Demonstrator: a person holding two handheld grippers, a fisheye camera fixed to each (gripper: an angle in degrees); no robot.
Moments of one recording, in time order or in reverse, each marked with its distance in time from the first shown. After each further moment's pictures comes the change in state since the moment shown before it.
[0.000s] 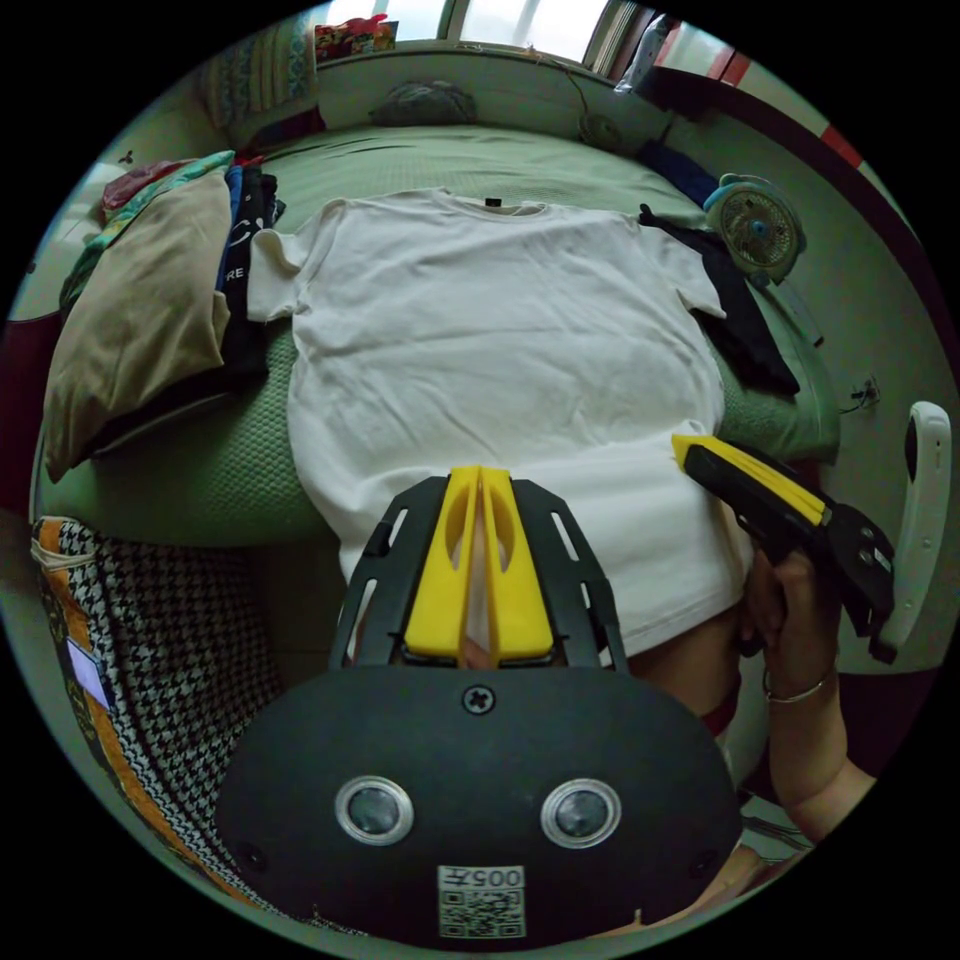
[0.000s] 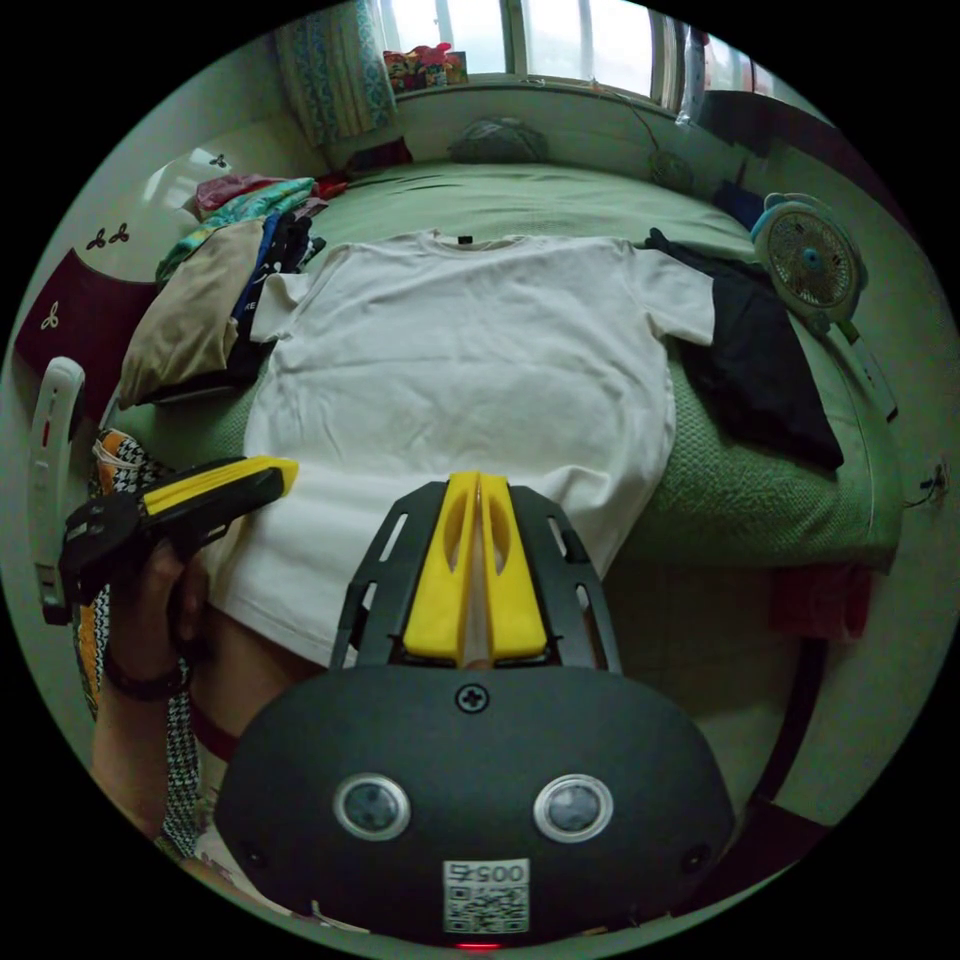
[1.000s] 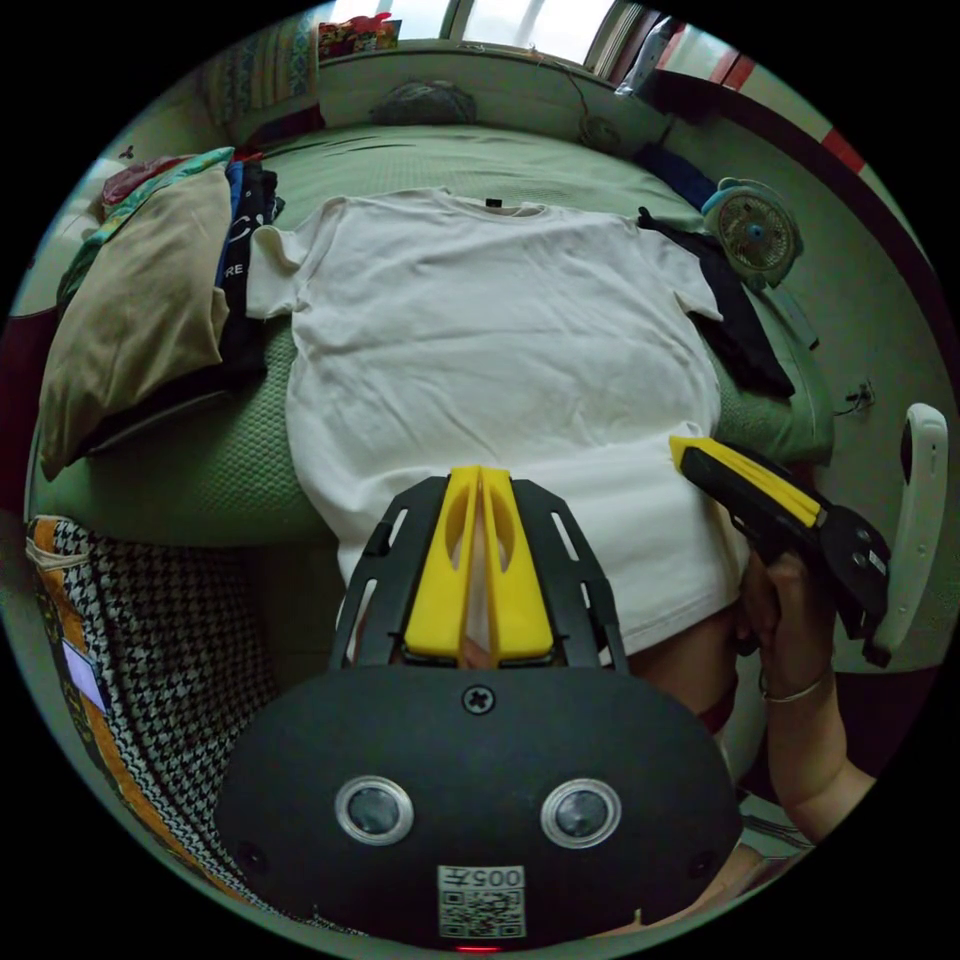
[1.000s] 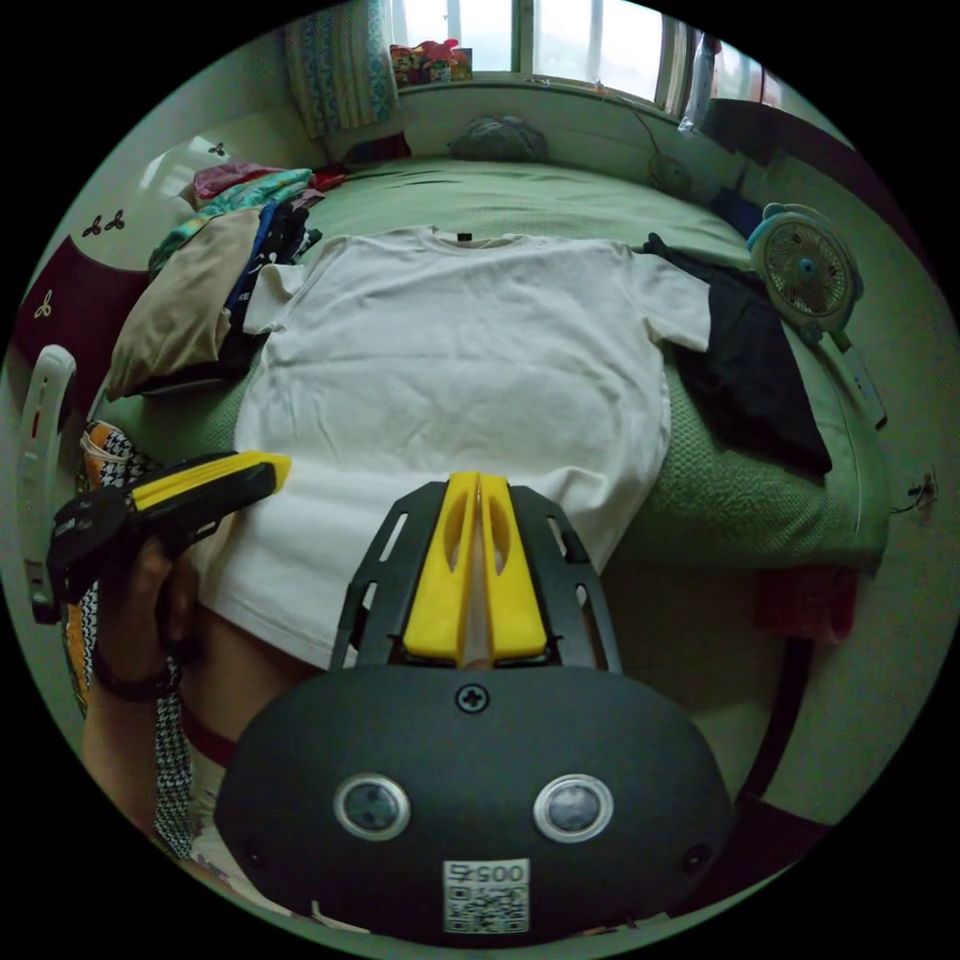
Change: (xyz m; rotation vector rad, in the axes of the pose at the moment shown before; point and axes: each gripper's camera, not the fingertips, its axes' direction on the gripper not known) left arm -0.008 0.000 0.001 0.001 0.021 -0.003; right arm -0.004 0.003 -0.002 -0.008 0.046 -0.016
